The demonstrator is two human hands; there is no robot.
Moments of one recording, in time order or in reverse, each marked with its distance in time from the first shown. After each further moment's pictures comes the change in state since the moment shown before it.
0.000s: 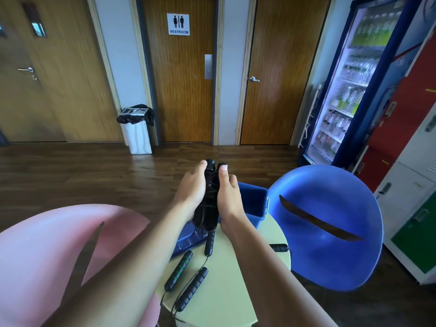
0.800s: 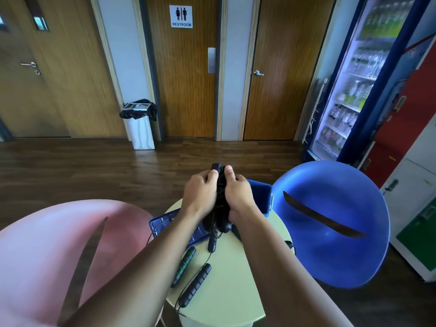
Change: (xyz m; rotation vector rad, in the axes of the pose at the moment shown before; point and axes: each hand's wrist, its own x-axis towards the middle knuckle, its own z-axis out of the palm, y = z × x) left_hand 0.005 -0.026 0.008 0.271 0.055 0.325; right_hand 0.023 0.002 -0.006 -0.020 0.067 0.127
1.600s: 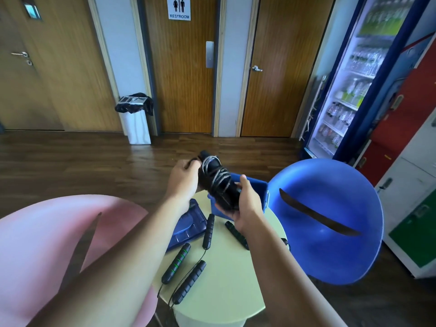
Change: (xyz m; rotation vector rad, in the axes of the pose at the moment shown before) left_hand 0.035 -0.017 -0.003 -0.378 0.054 -0.269; right_hand 0.001 0.012 -0.035 0.168 0.036 0.218
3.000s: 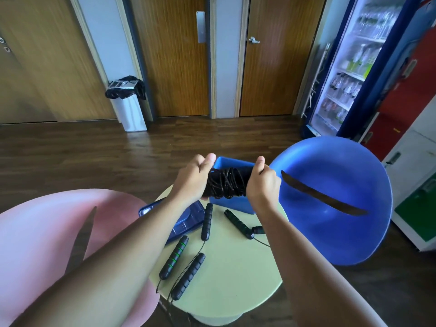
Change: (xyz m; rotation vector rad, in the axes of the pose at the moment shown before) left_hand 0.032 -0.040 0.033 0.556 -0.224 0.279; right_hand 0.052 -0.019 -0.039 -0.724 0.380 -0.522
